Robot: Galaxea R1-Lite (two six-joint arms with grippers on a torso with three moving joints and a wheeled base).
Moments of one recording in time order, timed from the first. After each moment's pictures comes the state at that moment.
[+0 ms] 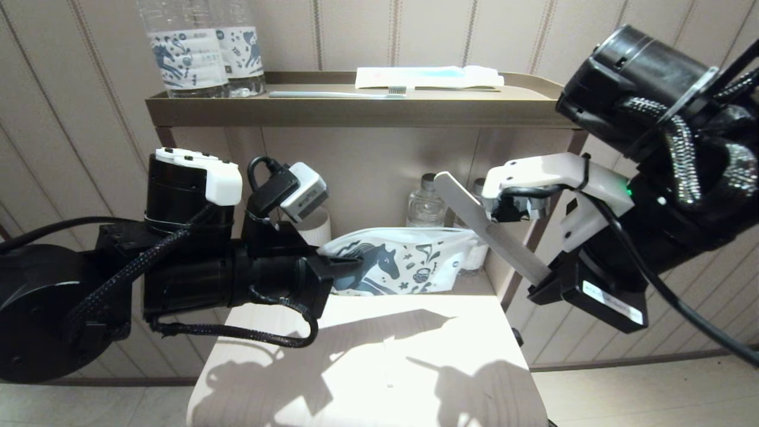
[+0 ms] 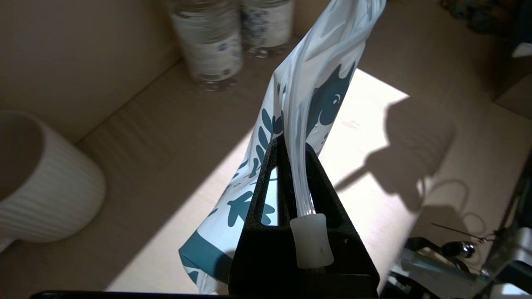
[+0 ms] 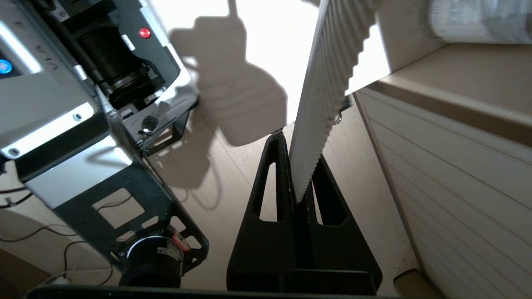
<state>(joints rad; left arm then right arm) -0.66 1.62 -0.91 -0.36 -0.31 0.16 0.68 1.70 -1.91 1.25 -0.06 -0.42</state>
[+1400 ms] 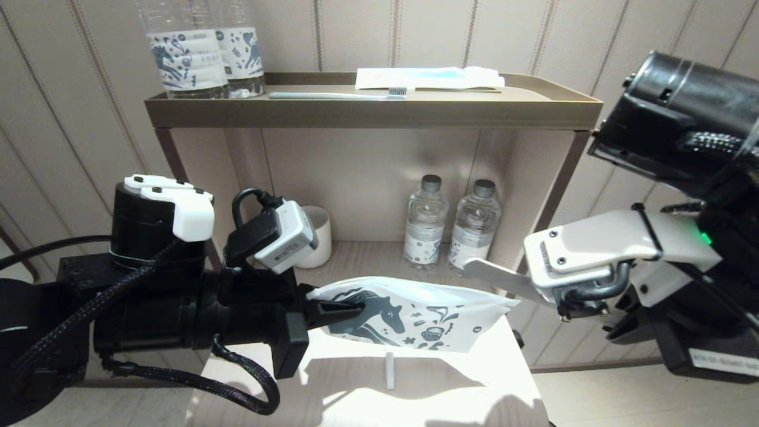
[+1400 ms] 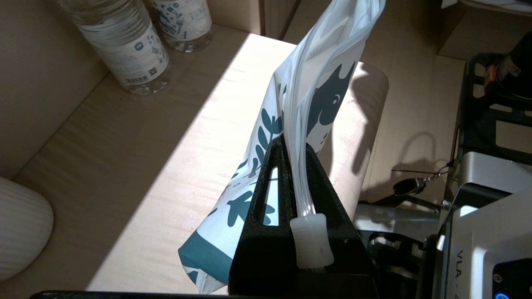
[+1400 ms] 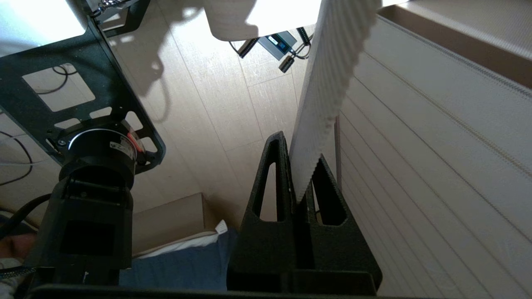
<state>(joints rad) -0.66 1.54 -0.78 -0.36 -0.51 0.31 0.77 1.68 -1.94 1.52 -0.23 -0.59</state>
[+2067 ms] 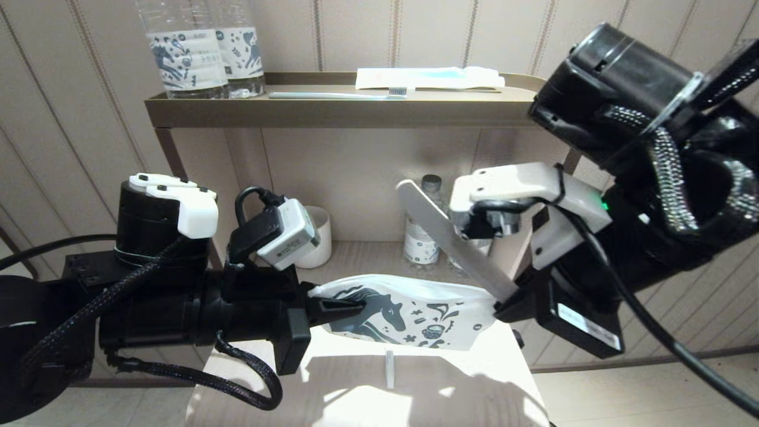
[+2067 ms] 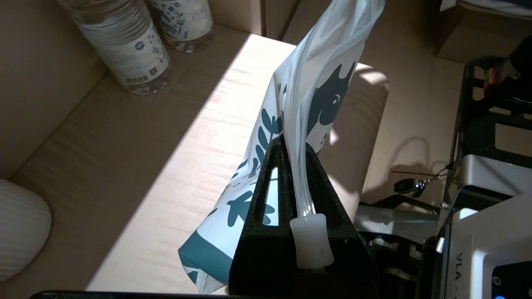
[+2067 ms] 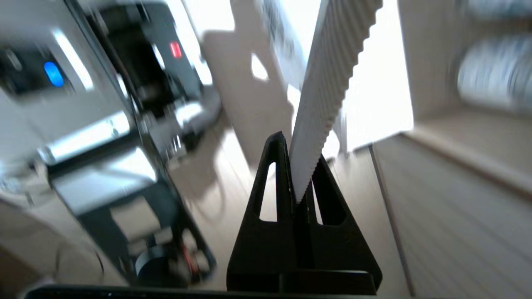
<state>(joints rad) -0.66 1.55 -0.79 -0.37 -0.51 0.30 0.78 1.72 -1.90 1.17 0.02 -0.40</state>
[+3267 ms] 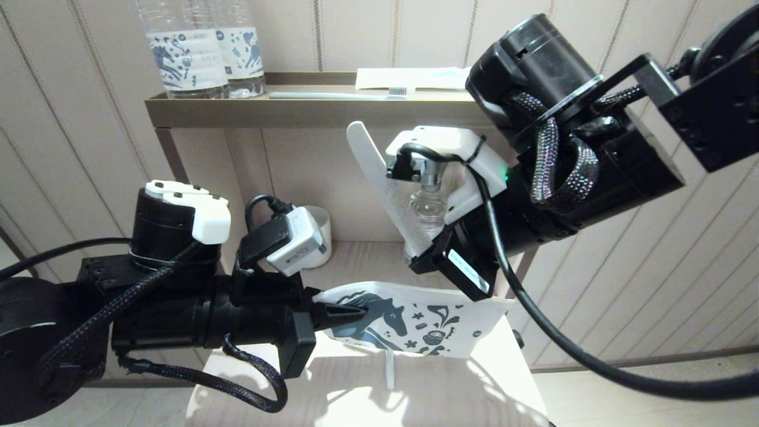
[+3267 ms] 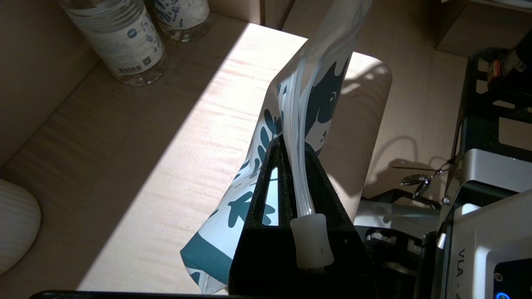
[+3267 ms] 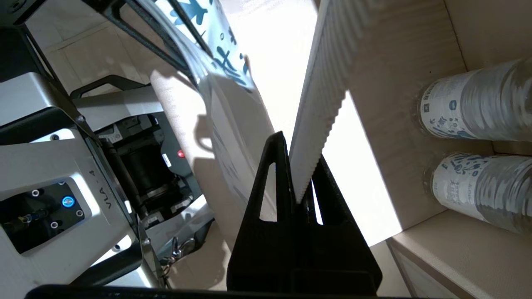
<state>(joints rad) -0.66 1.58 -0.79 -0.37 -0.51 0.31 0.78 1.81 -1.89 0.85 0.09 -0.33</state>
